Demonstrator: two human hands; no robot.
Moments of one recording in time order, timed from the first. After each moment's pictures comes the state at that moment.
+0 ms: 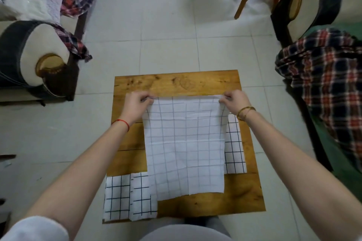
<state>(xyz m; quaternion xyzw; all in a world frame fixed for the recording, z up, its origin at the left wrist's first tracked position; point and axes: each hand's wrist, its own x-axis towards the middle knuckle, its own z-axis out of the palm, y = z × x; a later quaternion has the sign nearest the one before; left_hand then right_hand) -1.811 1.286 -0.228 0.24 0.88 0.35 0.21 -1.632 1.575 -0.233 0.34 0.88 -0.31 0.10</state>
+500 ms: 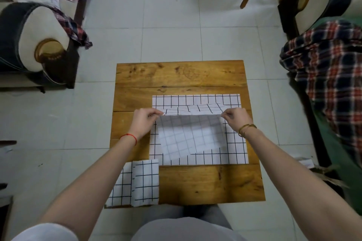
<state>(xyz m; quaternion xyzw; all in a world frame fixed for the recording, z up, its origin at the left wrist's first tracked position) -1.749 1.242 -0.280 0.22 0.87 0.34 0.27 -1.575 1.531 -0.284 0.33 0.89 -0.28 0.16</state>
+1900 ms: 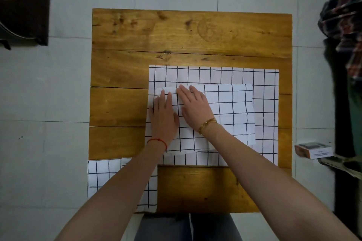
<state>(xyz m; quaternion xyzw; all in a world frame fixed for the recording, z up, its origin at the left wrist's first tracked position) -1.710 1.279 -0.478 0.22 0.94 0.08 0.23 -1.677 1.408 -0.466 0.08 0.96 -0.16 0.20</state>
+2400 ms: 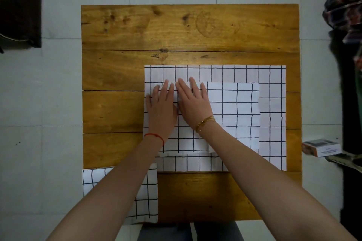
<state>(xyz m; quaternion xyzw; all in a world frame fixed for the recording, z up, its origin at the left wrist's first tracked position) -1.741 1.294 -0.495 0.27 0.94 0.04 0.19 -1.691 1.409 -0.495 0.11 0.97 -0.10 0.19</state>
